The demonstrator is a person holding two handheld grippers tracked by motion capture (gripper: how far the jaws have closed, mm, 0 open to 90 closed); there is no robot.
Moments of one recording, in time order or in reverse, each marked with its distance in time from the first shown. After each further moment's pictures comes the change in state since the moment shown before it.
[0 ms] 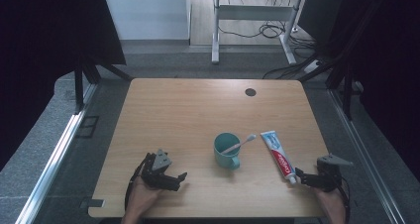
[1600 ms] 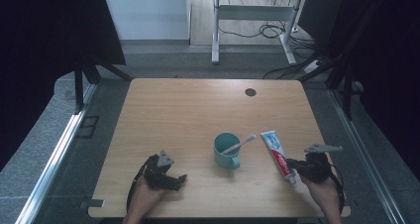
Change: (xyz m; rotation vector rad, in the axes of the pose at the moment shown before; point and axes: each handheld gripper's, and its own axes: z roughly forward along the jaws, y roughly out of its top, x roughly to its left) left arm 0.006 -0.009 0.019 0.119 -0.013 -0.064; right arm 0.042 0.053 -0.014 0.066 0.284 -0.077
